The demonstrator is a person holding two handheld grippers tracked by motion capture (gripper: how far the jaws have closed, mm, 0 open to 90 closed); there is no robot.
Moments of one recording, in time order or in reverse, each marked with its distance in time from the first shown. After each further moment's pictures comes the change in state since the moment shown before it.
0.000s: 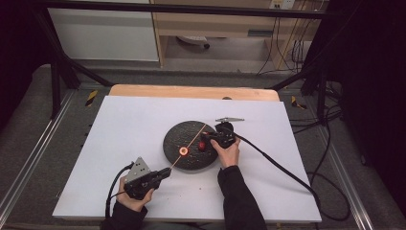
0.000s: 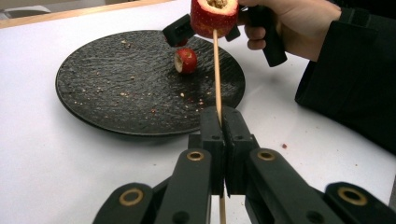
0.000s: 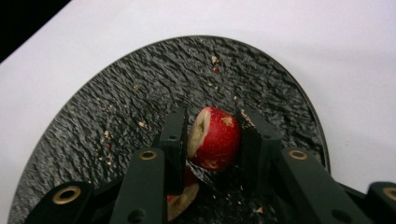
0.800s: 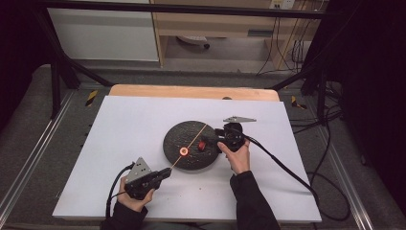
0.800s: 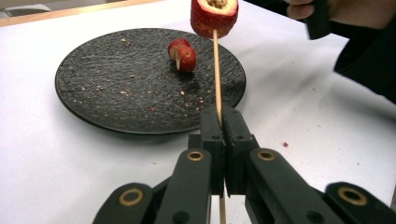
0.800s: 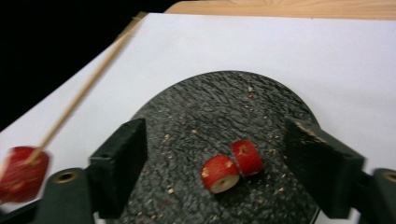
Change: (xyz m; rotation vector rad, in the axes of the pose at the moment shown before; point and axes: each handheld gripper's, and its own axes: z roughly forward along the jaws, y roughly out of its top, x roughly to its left) left arm -0.001 0.000 0.001 0.008 0.004 0.004; right arm 0.018 0.007 -0.057 -0.068 0.086 -0.060
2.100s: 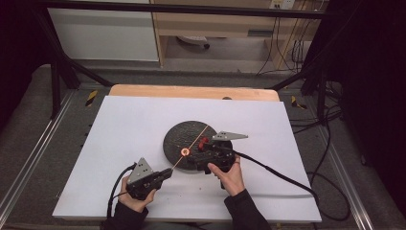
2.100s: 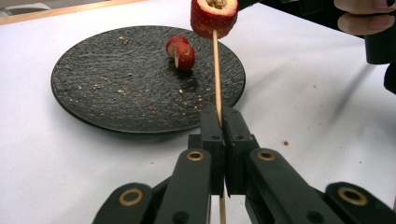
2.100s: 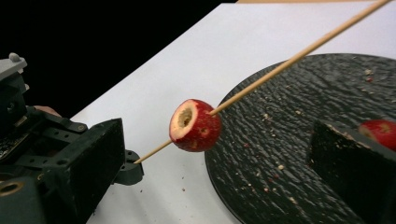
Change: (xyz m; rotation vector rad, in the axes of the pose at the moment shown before) left arm -0.003 -0.001 0.003 0.010 0.004 0.009; right arm 0.063 -0.027 -0.012 -0.021 0.193 -0.033
